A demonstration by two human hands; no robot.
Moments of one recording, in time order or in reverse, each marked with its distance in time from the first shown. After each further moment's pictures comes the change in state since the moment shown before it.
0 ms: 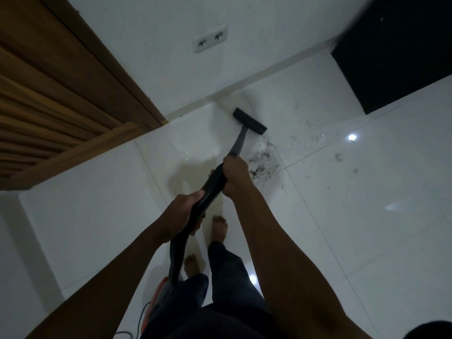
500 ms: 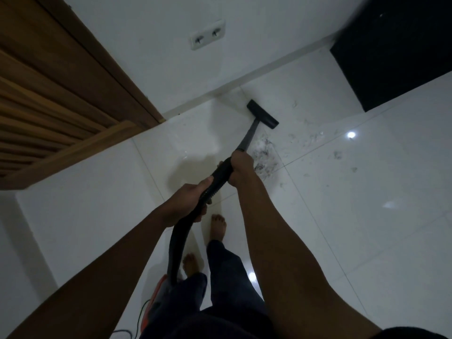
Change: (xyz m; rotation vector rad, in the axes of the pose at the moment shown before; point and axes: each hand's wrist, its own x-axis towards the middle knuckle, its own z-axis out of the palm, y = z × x) left_hand 0.033 0.019 0.007 0.041 0.010 -0.151; right_hand 0.042 -0.013 -0.010 0.075 0.119 0.001
